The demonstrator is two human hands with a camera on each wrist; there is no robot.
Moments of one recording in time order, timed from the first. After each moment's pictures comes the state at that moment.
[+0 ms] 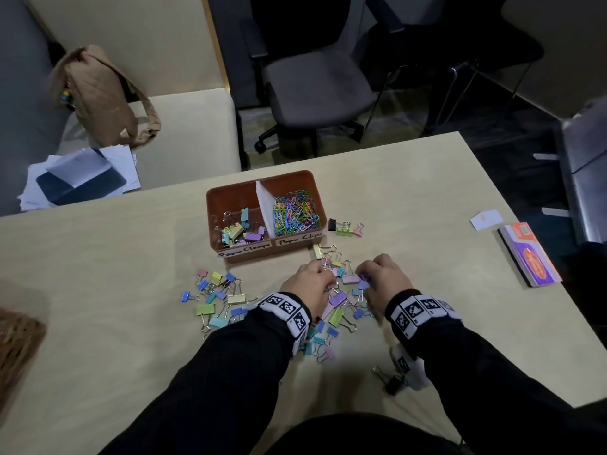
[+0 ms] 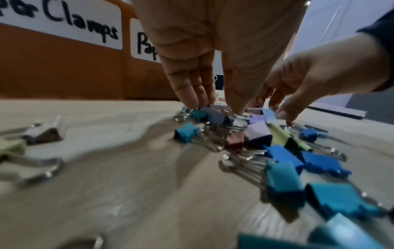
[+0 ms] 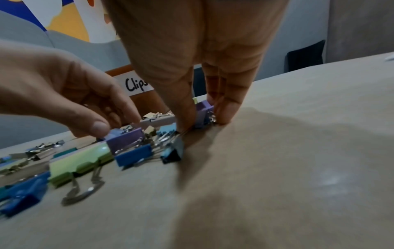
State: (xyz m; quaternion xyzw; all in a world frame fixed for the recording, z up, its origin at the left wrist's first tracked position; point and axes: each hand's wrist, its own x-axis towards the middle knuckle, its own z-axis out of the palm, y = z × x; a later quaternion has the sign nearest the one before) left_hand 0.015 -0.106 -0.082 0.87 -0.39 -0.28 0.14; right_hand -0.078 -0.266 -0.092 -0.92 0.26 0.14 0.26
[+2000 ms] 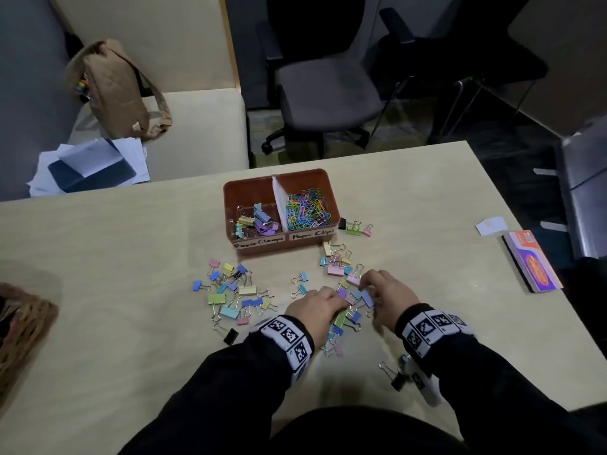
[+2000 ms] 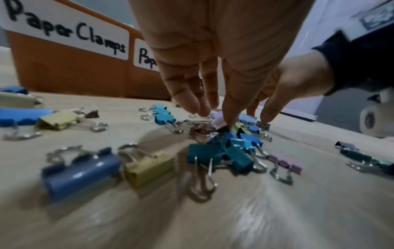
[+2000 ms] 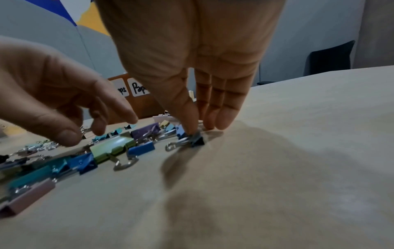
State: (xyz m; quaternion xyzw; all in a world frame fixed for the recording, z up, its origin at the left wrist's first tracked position) left_hand -0.019 -0.070 -0.088 0.83 -0.44 -0.31 0.13; right_hand -0.095 -0.244 -0.079 -0.92 0.22 0.21 0.26
